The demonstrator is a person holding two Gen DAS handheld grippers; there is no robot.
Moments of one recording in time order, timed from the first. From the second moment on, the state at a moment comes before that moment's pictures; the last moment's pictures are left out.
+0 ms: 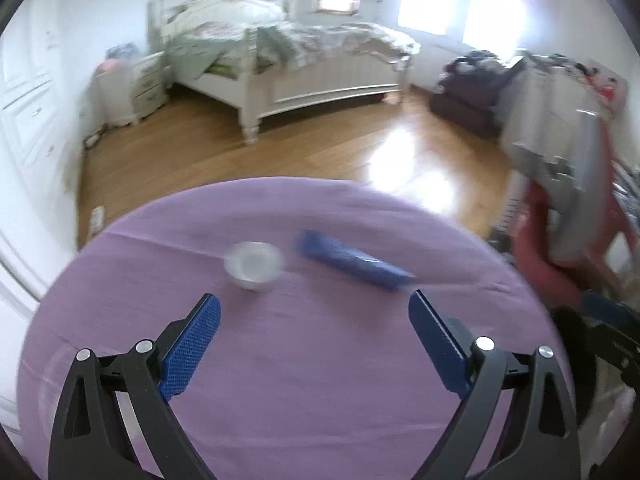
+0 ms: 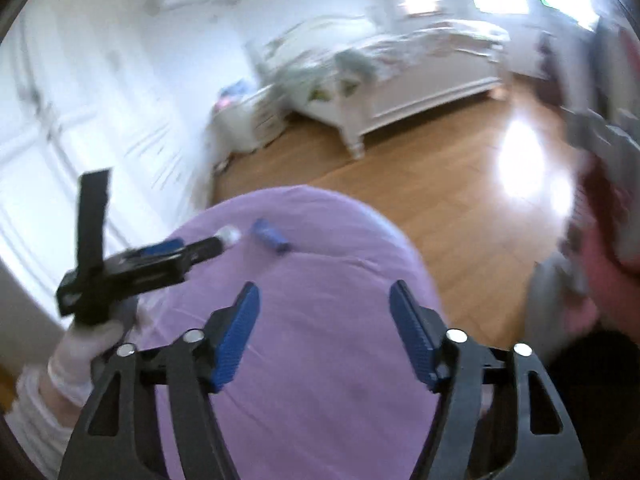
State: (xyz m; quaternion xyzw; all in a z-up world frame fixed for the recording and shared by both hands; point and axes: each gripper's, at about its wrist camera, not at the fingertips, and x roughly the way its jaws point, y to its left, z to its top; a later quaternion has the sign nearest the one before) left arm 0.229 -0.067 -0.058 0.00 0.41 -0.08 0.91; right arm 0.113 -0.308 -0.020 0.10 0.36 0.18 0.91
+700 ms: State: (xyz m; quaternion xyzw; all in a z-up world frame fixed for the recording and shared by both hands) left arm 0.277 -0.031 -0.094 0.02 0.43 -0.12 0.89; right arm 0.259 -0.162 -0.086 -0.03 0.45 0.22 0.87
